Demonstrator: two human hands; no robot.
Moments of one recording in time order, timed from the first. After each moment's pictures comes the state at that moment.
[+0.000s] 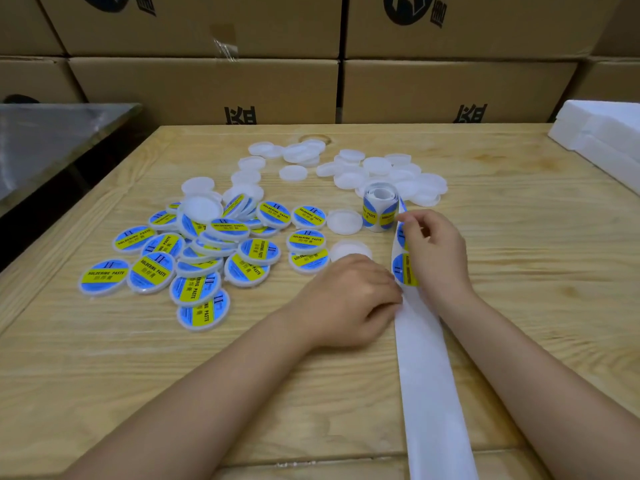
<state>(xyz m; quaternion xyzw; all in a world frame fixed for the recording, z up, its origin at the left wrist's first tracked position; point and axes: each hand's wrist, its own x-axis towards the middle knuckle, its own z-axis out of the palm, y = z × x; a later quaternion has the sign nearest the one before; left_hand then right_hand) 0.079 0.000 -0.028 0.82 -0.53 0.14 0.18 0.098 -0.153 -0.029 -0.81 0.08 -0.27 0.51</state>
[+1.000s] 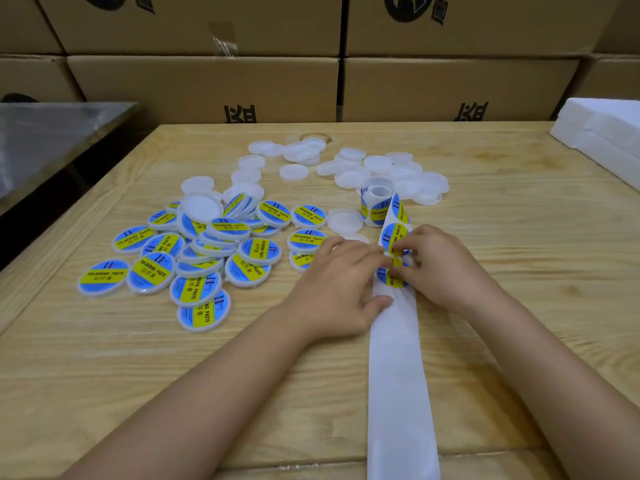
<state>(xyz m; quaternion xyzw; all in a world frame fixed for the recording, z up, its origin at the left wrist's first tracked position) 0.090 0.004 -0.036 0.88 -0.40 0.16 0.21 0.084 -0.165 -0.008 -0.98 -0.02 -0.06 0.18</state>
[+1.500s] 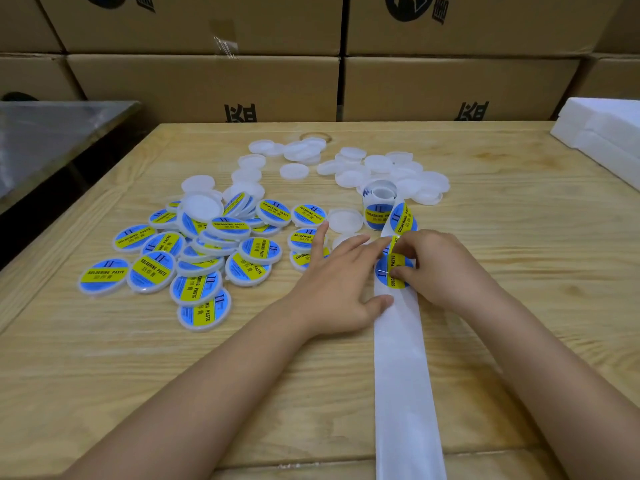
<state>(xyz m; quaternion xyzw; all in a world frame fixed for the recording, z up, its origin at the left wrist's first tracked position) 0.094 0.003 -0.040 0.91 -0.36 0.10 0.17 0.078 -0.159 -0.002 -0.99 0.00 -0.05 0.16</state>
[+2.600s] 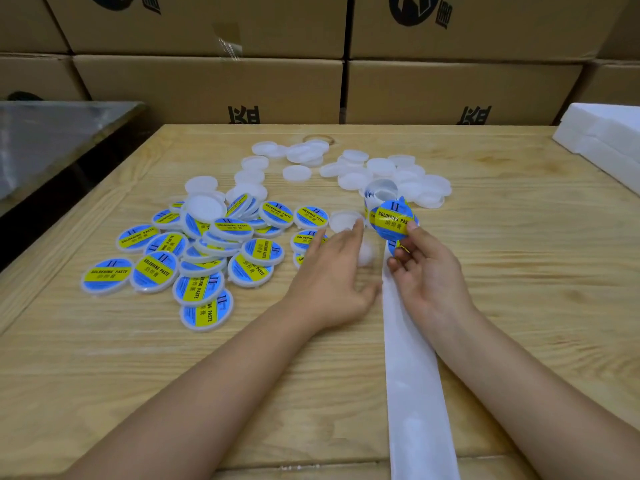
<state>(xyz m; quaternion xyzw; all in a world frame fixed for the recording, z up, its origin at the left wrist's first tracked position) 0.100 0.004 -0.041 0.92 -0.28 0.11 0.24 0.079 -0.125 -0.016 -0.42 0.18 -0.10 0.88</state>
